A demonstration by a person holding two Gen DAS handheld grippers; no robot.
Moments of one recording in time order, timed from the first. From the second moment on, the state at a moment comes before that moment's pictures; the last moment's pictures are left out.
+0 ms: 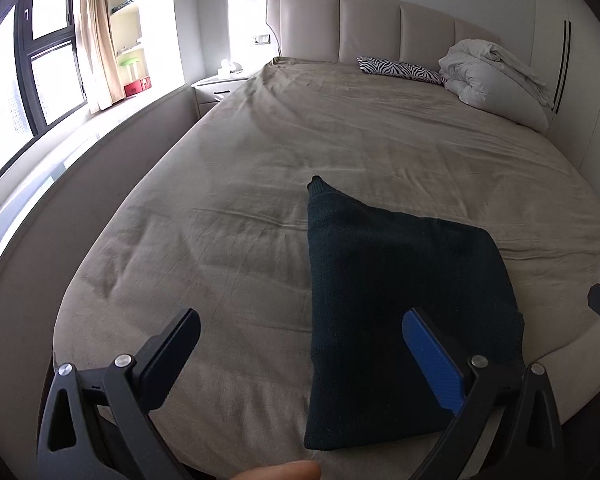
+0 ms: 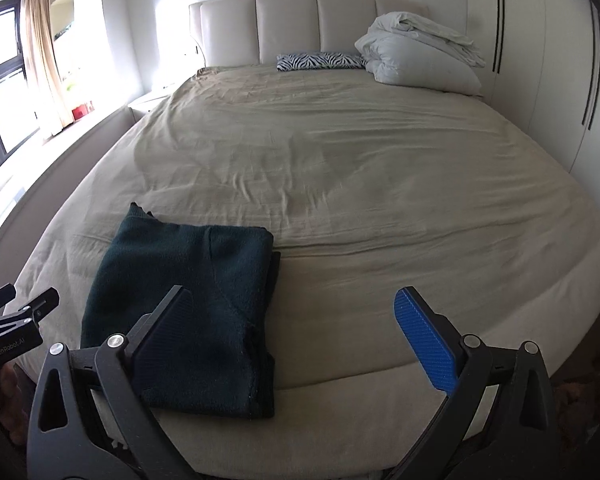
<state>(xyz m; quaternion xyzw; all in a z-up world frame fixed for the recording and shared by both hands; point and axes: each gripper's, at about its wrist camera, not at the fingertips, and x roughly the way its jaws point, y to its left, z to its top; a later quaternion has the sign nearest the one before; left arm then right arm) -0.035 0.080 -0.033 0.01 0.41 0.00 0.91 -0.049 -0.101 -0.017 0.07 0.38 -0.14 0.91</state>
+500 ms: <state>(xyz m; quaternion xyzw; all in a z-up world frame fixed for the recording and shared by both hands) -0.032 0.076 -0.053 0.02 0.43 0.01 0.90 -0.037 -0.100 -0.065 0.10 0.45 -0.13 0.88</state>
